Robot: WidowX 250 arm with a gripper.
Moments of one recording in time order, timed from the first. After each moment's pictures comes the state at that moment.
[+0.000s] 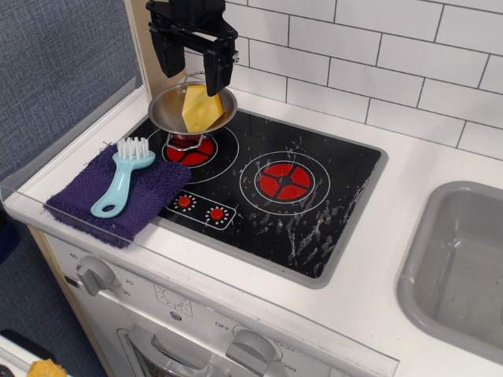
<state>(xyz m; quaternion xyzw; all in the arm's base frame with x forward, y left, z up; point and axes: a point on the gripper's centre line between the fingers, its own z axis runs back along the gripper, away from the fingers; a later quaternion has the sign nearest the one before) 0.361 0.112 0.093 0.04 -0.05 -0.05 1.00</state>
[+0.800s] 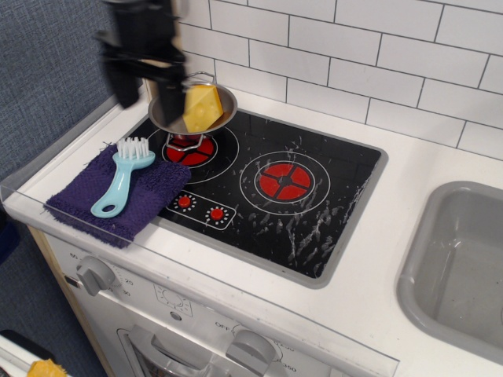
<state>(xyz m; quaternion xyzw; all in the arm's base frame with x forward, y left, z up) 0.288 0.130 0.099 0.01 -0.04 -0.03 1.00</state>
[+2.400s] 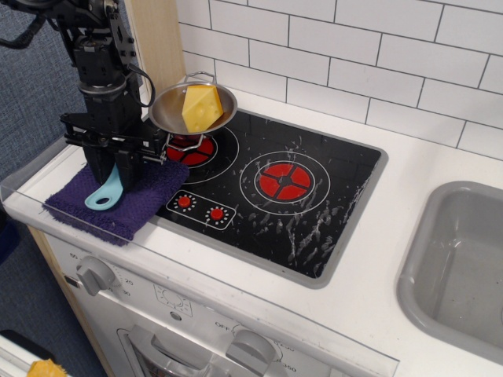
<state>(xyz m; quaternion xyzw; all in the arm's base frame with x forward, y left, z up) 0.261 0.149 0.026 0.03 0.01 0.09 1.00</state>
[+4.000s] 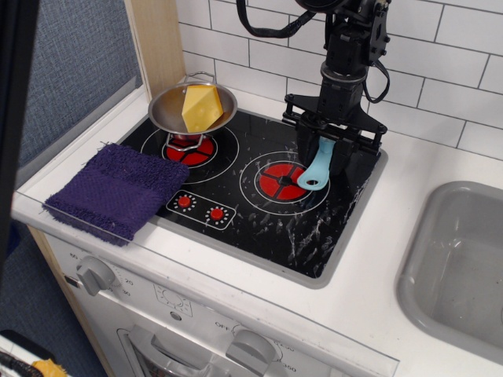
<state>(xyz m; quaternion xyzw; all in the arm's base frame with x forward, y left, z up) 0.390 -0.025 0.013 0.04 0.00 -0.01 1.00</state>
